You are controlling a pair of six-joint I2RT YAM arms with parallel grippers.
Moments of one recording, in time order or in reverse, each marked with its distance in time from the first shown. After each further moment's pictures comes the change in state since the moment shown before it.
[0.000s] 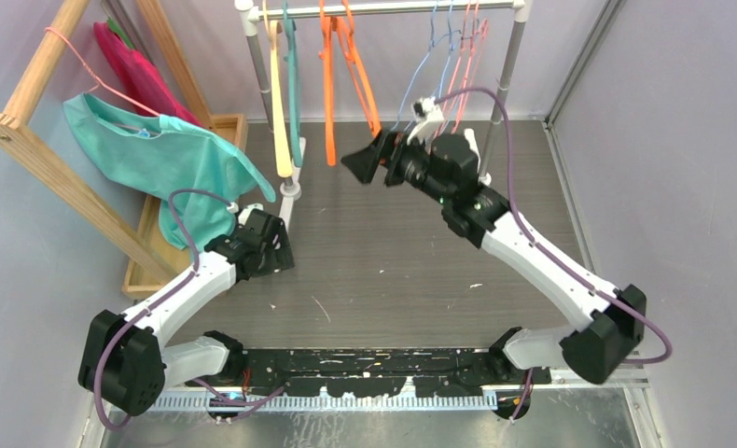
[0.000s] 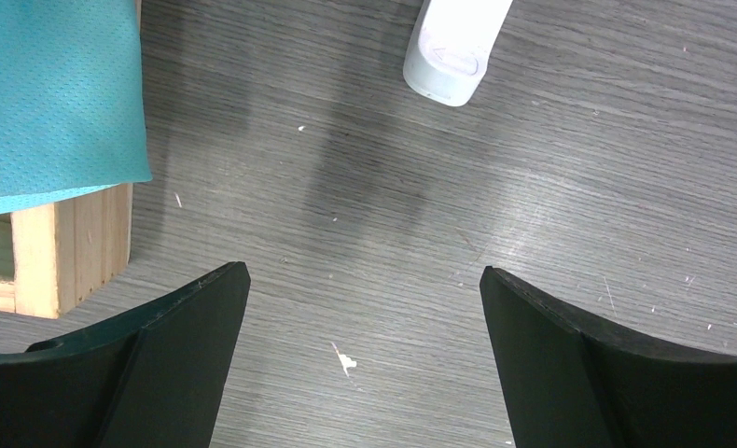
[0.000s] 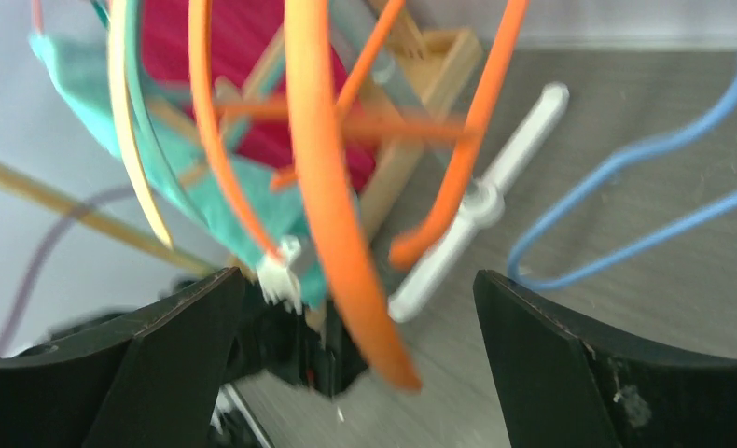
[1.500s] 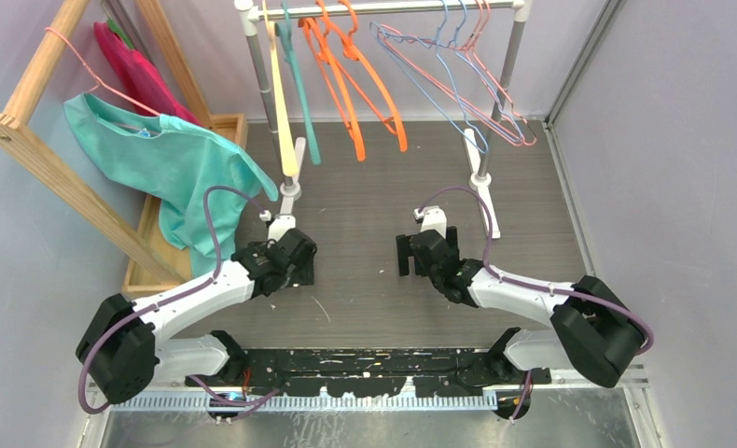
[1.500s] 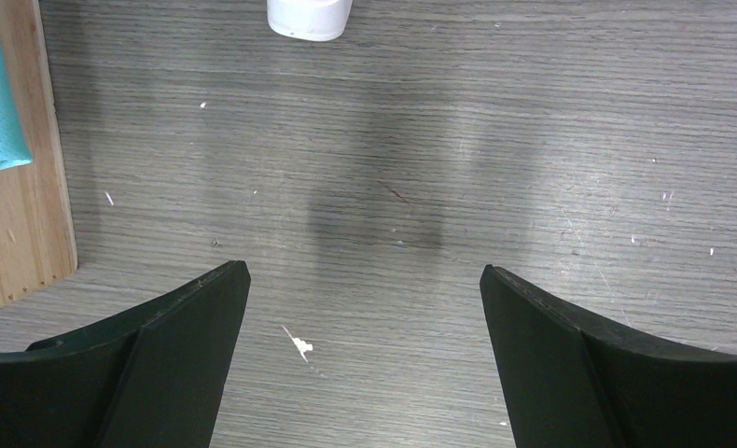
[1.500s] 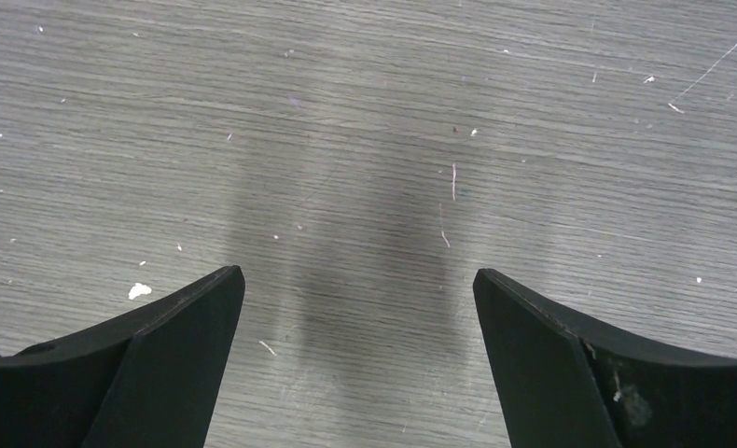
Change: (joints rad) left arm -0.308 0.035 -0.026 0.030 -0.159 -0.064; right arm 0.131 -0.065 -0.768 0.006 0.605 -0.230
